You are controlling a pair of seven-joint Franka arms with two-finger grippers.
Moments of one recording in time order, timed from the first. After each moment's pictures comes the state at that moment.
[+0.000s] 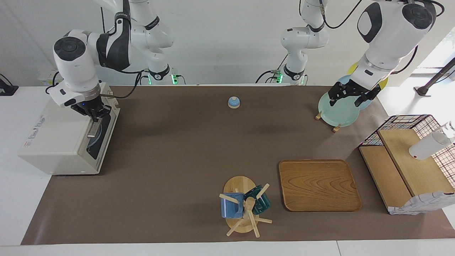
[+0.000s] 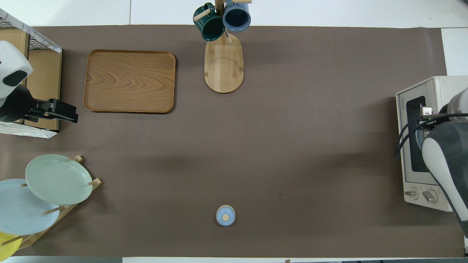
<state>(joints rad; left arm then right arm) -0.04 0.00 -0.06 -1.66 -0.02 1.60 0.01 -0.07 -0.03 -0.03 -1.97 -0.32 1.88 0.02</state>
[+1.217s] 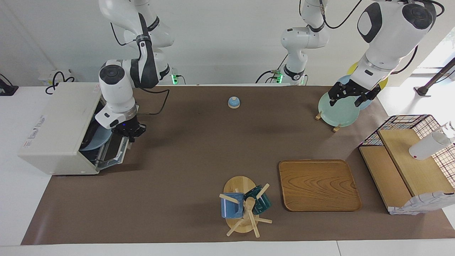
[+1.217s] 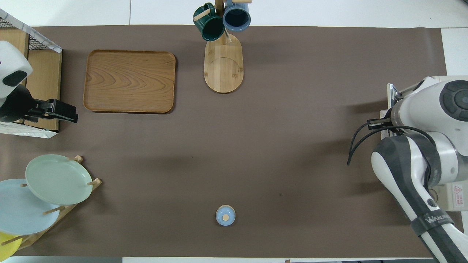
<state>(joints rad) -0.04 0.00 -0.06 -1.66 -0.02 1.60 0.01 0.03 0.07 0.01 -2.16 -0.17 2.26 0.06</state>
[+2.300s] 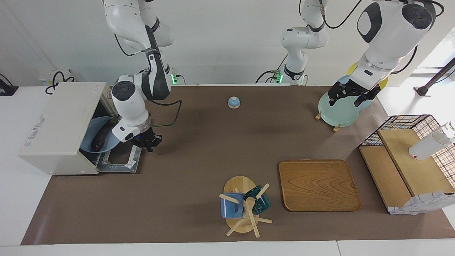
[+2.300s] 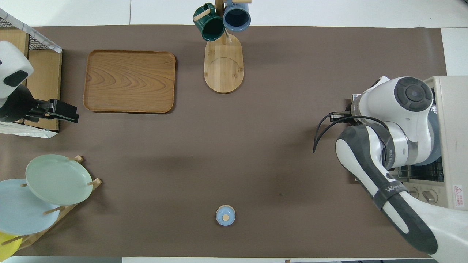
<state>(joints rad) -0.04 0.00 -0.06 -1.66 -0.02 1.60 0.01 0.10 0.17 0.00 -2.06 -0.05 2.24 0.11</state>
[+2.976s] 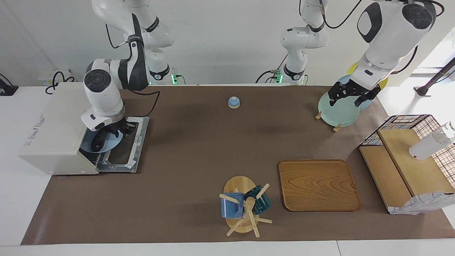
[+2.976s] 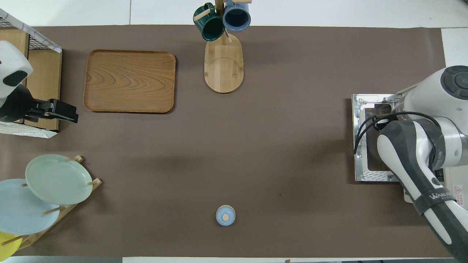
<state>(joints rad) -0.04 0.00 -0.06 -1.66 -0.02 1.60 0.01 -0.02 0.09 -0.01 -2.04 -0.22 2.03 0.08</state>
